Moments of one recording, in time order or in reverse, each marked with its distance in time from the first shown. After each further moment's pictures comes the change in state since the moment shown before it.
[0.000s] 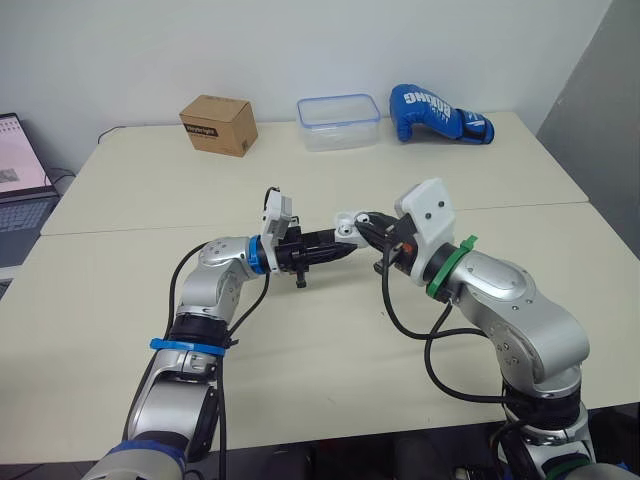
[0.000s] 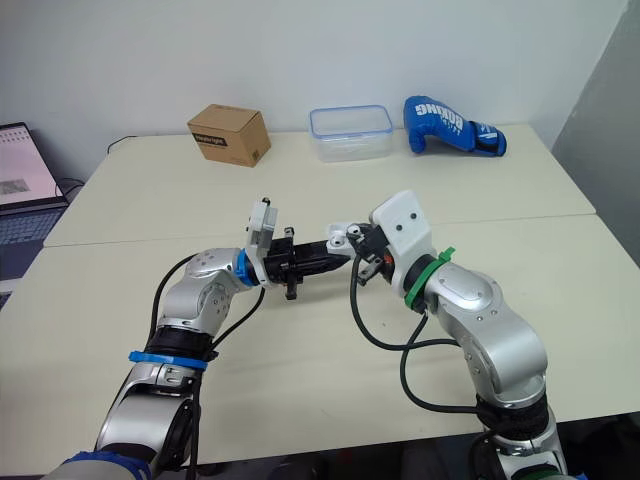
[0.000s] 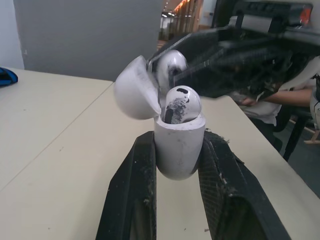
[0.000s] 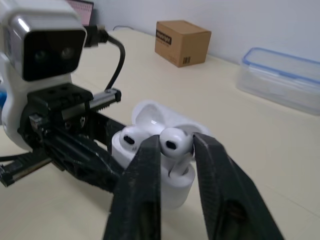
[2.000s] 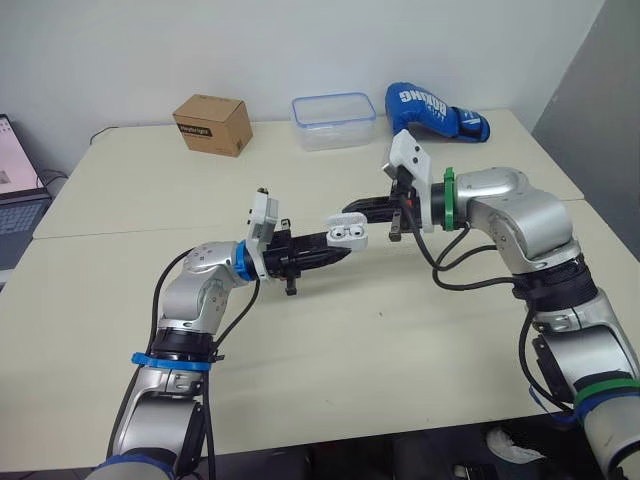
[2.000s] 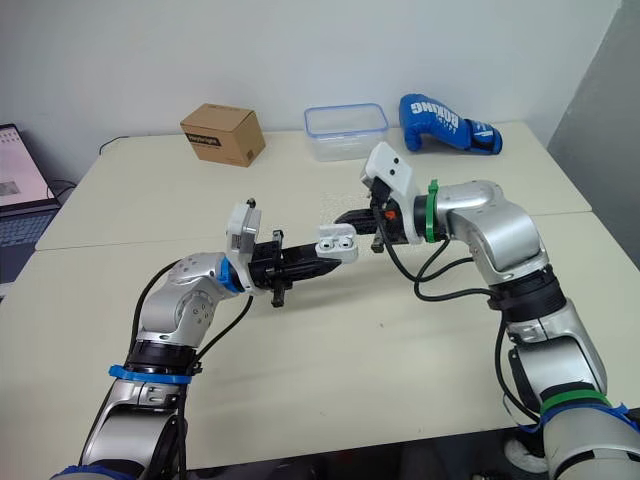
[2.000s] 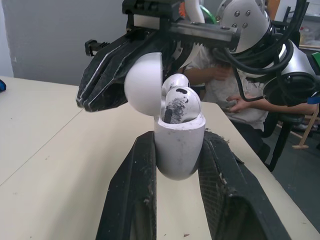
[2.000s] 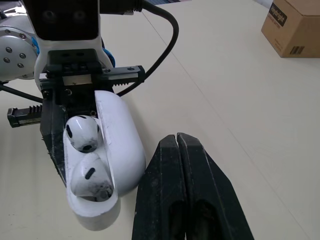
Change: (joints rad) left arm 0.089 0.045 0.020 -0.184 -0.076 0.106 0.013; right arm -0.463 -0.244 0.122 0.720 0.107 -0.329 0.656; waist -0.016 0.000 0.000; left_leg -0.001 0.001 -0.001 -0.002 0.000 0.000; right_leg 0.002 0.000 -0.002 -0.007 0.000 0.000
